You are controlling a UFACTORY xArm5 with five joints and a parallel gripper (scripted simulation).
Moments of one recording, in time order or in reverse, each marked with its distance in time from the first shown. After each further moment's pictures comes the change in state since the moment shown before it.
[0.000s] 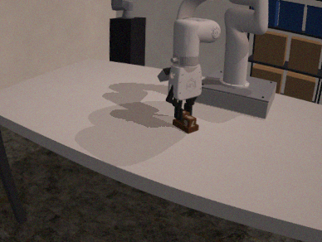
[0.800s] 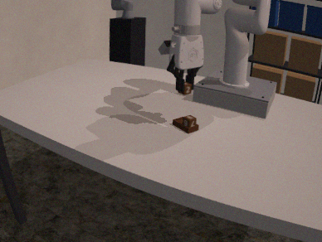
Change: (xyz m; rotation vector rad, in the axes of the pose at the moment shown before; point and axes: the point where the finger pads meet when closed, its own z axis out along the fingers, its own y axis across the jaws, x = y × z) arm -0.001 0.000 -0.092 0.001 0.000 0.000
